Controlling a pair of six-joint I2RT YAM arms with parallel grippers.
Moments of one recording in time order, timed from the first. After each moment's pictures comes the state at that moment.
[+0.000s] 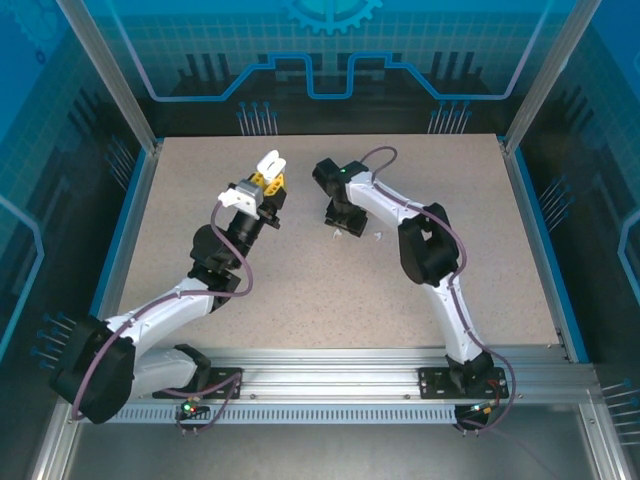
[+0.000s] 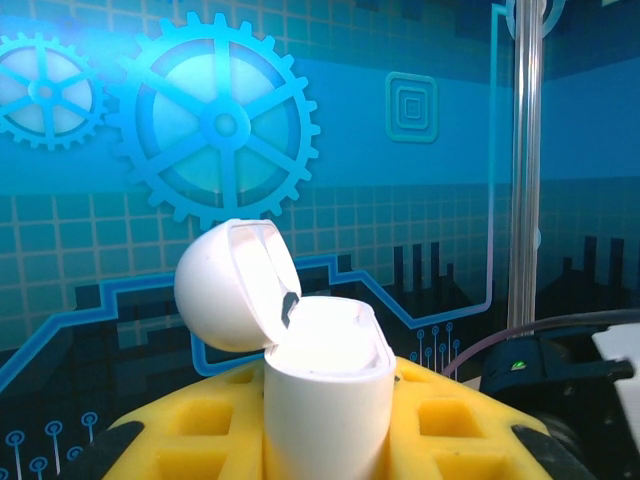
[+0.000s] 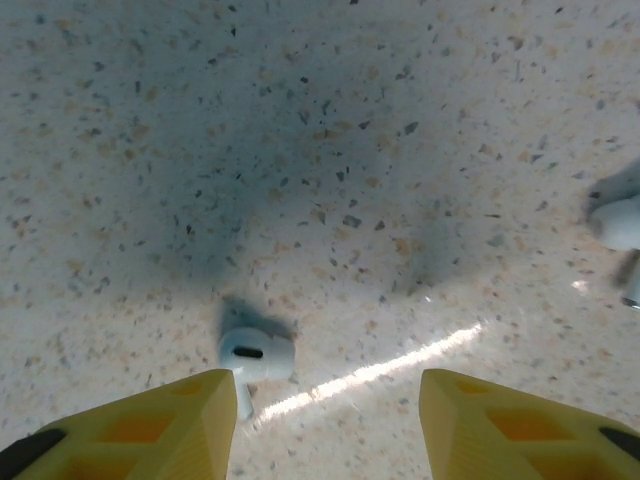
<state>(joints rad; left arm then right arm) -0.48 1.17 0.57 0.97 -0.04 0.04 0.59 2.36 2.06 -1.18 0.13 1.08</state>
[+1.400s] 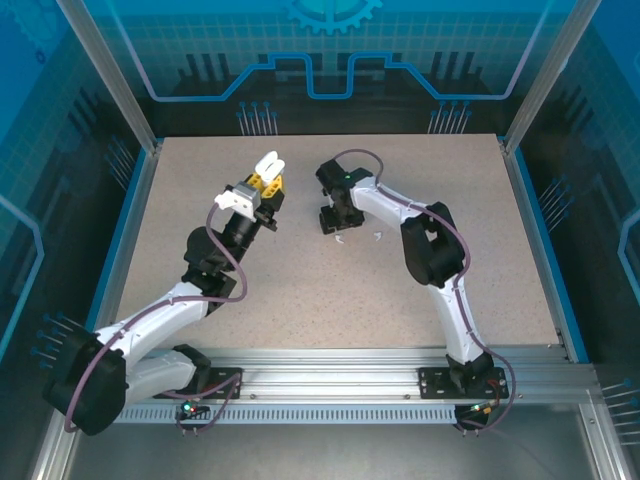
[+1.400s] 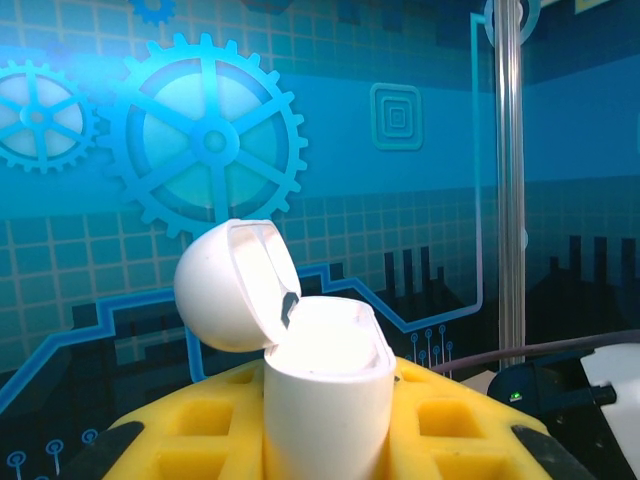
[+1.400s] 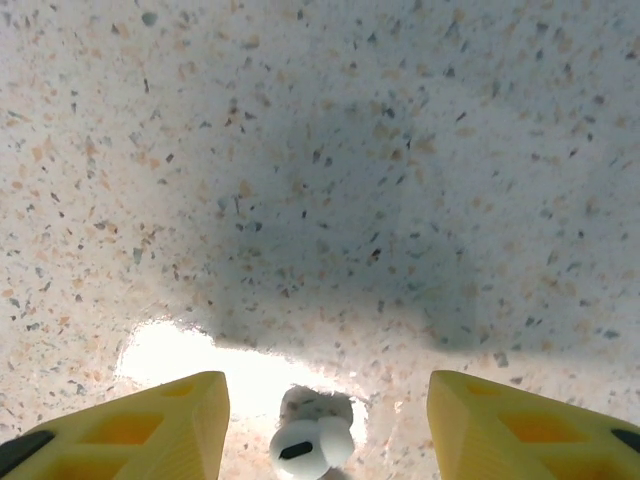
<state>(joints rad) -0.48 1.11 0.57 0.91 -0.01 0.07 0.57 2.30 1.91 -0.94 0.02 0.29</state>
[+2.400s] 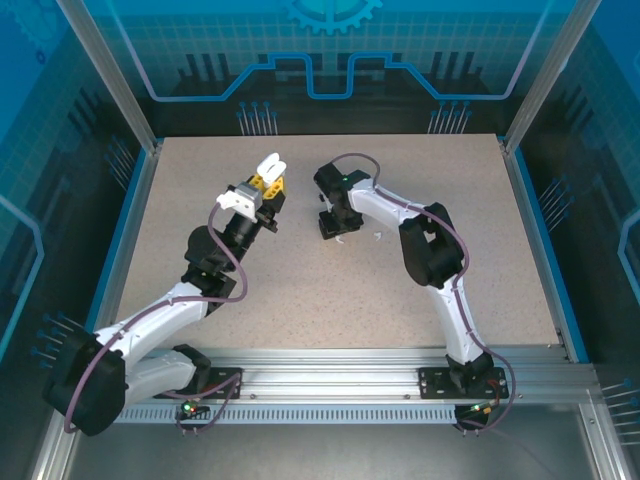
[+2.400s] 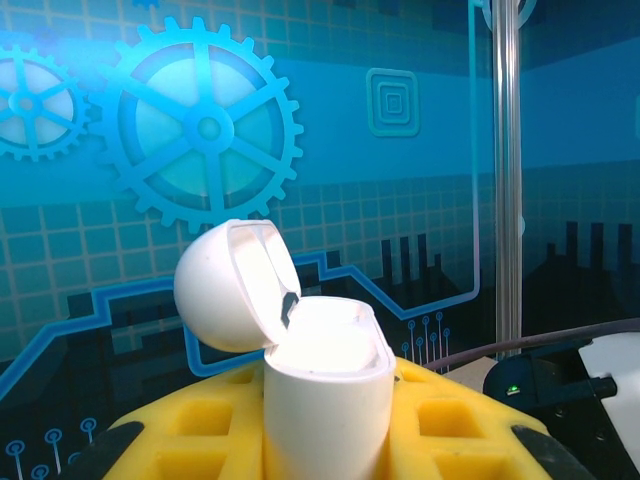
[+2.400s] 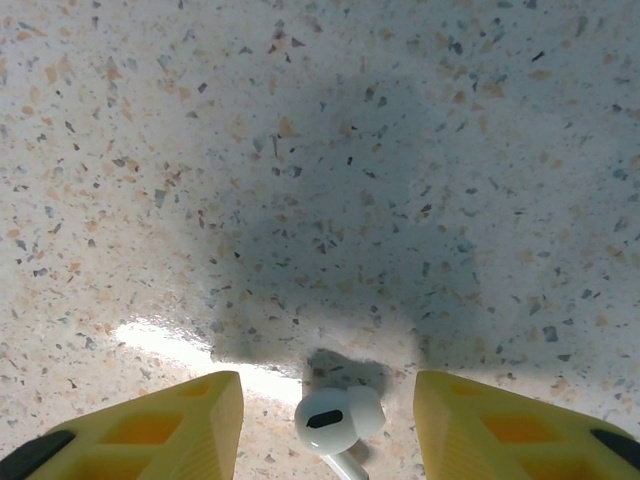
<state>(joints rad) -0.48 1.10 0.57 0.88 -0.01 0.07 0.59 2.30 1.90 -0.97 0.01 0.26</state>
